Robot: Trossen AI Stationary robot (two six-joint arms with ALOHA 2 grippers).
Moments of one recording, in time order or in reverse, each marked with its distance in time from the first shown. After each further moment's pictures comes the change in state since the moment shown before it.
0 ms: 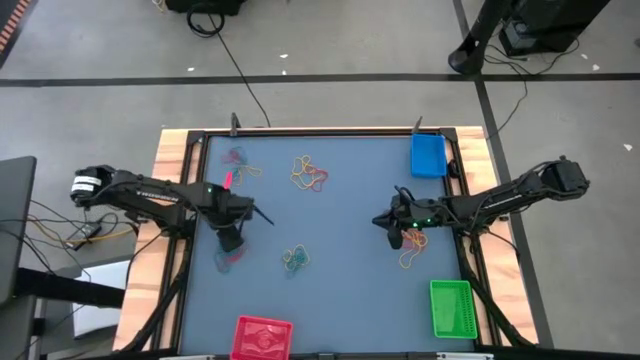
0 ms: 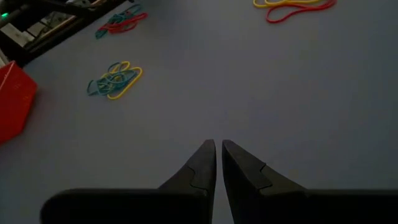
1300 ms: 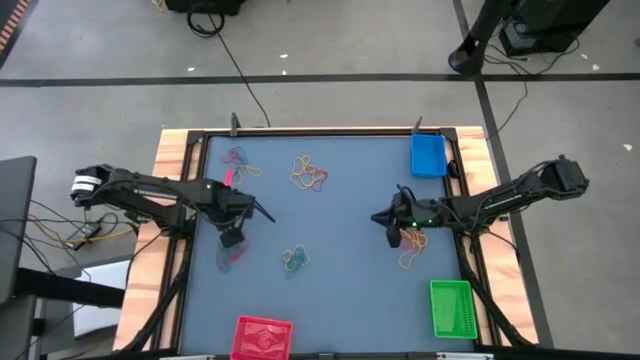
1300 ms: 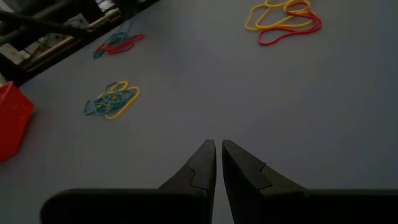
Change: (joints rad) left arm -0.020 0.000 0.142 -0.150 -0.099 -0.008; right arm 0.024 0.001 0.000 0.038 0.093 0.010
